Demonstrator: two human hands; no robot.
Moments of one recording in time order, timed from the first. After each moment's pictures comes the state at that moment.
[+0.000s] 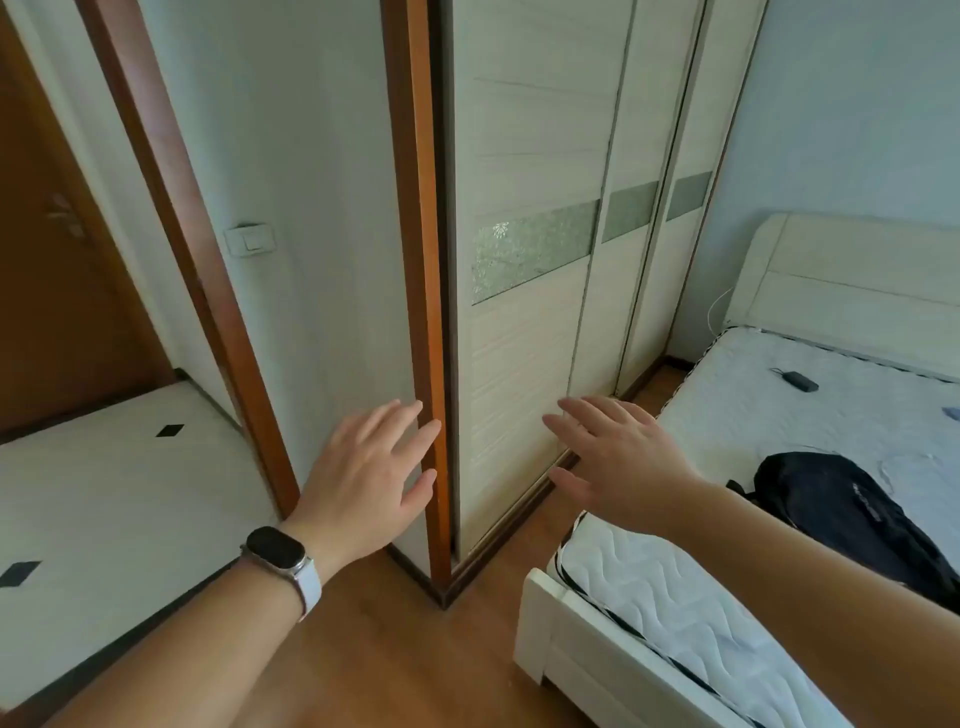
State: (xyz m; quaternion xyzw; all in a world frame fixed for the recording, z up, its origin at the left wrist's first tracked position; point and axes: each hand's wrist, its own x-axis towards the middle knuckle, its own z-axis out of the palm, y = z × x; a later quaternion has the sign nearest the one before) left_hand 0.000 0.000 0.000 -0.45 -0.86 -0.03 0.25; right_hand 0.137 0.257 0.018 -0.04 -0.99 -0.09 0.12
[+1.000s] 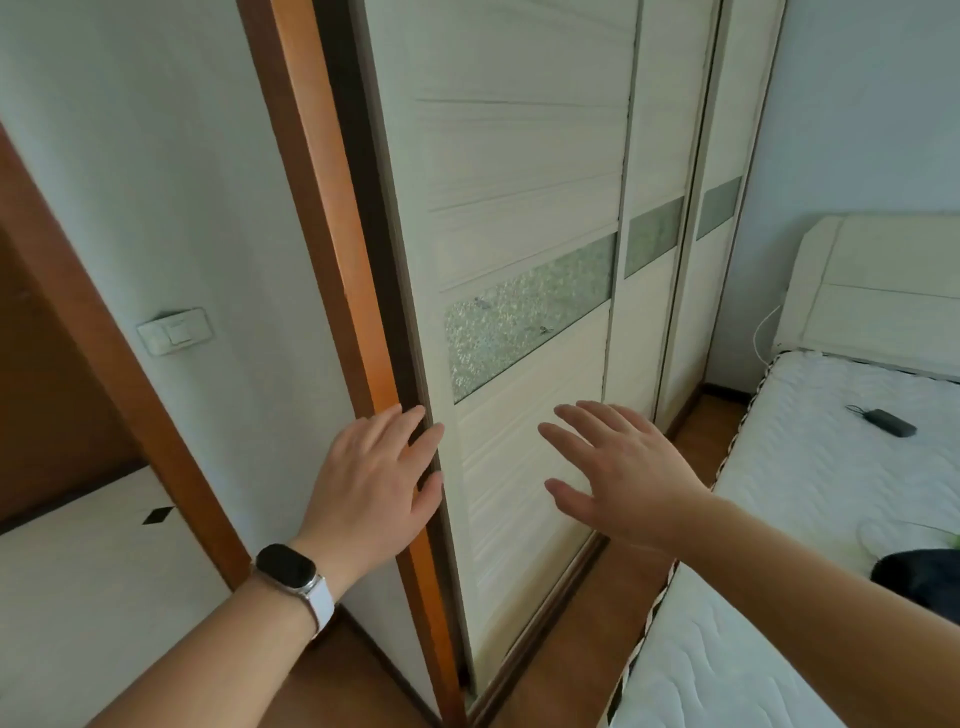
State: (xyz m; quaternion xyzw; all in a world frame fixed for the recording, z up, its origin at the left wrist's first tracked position) left_hand -0.244 0.200 0.038 -0.43 -0.86 0.01 0.26; right_hand -0.118 0.451 0.025 -0.01 -0.98 -0.06 0.20
